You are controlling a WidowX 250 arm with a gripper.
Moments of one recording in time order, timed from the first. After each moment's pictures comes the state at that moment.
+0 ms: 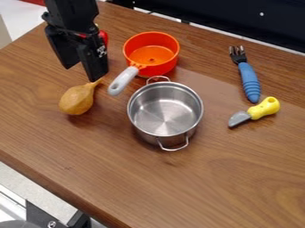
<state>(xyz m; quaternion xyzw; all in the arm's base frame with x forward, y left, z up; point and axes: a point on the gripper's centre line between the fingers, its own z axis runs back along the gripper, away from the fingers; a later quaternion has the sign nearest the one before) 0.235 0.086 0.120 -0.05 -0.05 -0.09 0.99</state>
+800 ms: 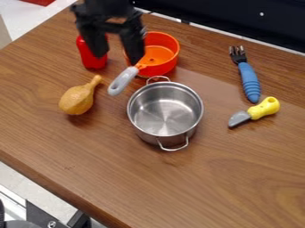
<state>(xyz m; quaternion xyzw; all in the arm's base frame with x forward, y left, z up) 0.275 0.043 0.134 -0.07 -0.08 0.01 0.99</state>
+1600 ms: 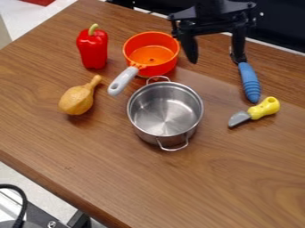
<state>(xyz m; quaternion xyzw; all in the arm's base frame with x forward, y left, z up) 0.347 -0.055 0.113 -0.12 -0.06 0.17 0.98</state>
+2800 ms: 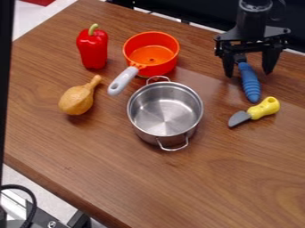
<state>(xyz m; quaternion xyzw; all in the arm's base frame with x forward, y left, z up) 0.404 -0.090 0.061 -0.05 -0.06 0.26 0.96</state>
